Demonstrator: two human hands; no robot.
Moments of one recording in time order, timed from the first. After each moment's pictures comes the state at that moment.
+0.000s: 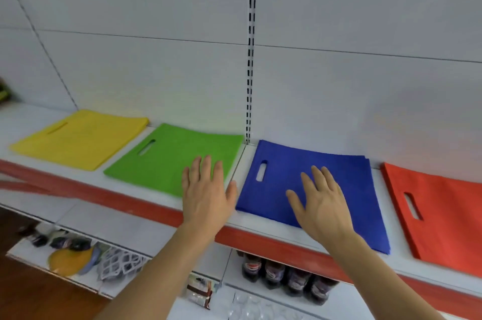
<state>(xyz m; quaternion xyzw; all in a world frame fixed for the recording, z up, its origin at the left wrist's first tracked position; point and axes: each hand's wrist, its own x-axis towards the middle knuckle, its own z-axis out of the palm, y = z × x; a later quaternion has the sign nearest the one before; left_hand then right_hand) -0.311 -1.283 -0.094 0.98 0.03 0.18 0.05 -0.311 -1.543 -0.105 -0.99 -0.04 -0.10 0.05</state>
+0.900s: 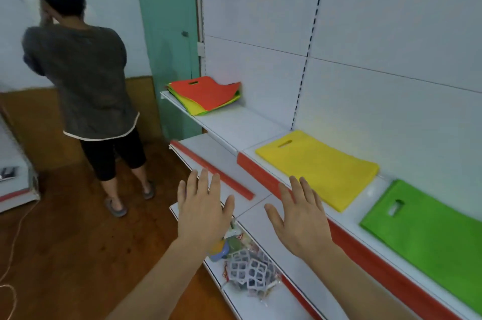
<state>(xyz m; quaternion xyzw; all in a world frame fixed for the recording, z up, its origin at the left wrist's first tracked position) -0.459 -0.766 -0.092 0.93 0.32 0.18 0.02 -0.326 -0.953 -0.093 -0.92 -0.37 -0.11 0.07</state>
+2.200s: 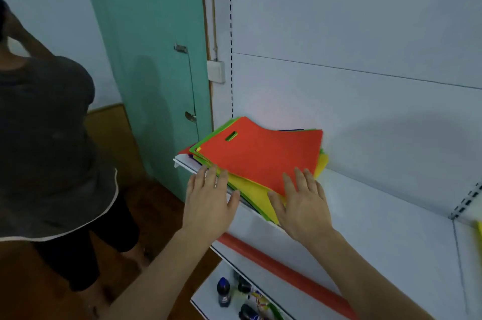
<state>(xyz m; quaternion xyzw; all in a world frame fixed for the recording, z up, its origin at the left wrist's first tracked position) -0.201 -0.188 -0.073 0.97 0.17 0.16 0.01 -0.103 -0.393 -0.083 -0.96 -0.24 -0.13 0.08</state>
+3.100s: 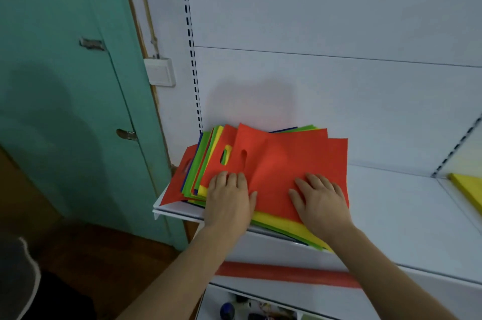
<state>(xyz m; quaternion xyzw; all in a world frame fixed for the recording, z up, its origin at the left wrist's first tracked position) -0.067 -0.098 -0.094 0.99 -0.06 0.15 0.01 -0.065 -0.322 -0.095 -1.00 -0.02 -0.09 0.03</state>
